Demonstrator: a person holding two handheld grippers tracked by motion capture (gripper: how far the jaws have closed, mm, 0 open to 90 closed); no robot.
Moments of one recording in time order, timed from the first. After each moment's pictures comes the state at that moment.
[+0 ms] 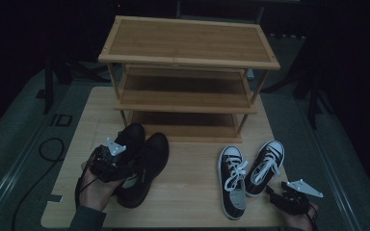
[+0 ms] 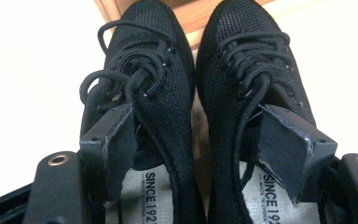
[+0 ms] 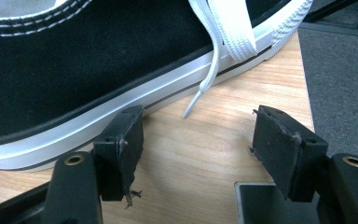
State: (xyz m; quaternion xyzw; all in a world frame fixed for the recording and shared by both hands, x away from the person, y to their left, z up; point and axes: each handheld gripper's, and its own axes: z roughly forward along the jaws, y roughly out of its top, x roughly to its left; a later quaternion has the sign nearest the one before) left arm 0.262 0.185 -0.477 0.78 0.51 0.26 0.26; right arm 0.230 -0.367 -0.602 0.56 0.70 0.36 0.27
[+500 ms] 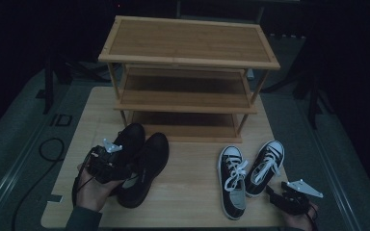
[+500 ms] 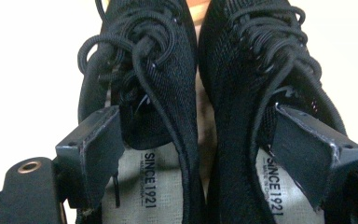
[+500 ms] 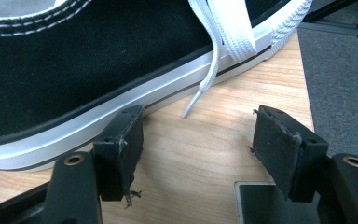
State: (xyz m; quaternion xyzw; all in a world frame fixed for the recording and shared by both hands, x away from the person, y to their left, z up) left arm 0.266 0.197 -0.484 0.78 0.53 0.22 0.25; right arm 0.230 -0.366 -0.603 0.56 0.70 0.36 0.27
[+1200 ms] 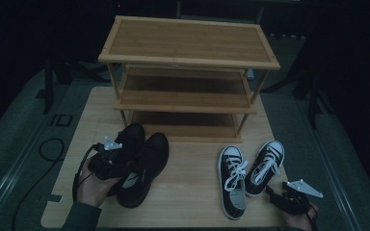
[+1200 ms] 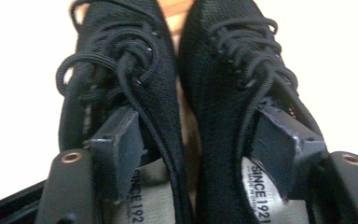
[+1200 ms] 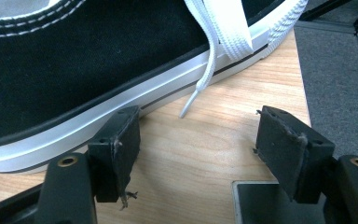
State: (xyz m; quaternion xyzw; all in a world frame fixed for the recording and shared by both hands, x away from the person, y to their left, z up) left arm 0.275 0.196 -0.485 0.80 0.50 0.18 0.28; right arm 0.230 -0.366 -0.603 0.56 0.69 0.35 0.27
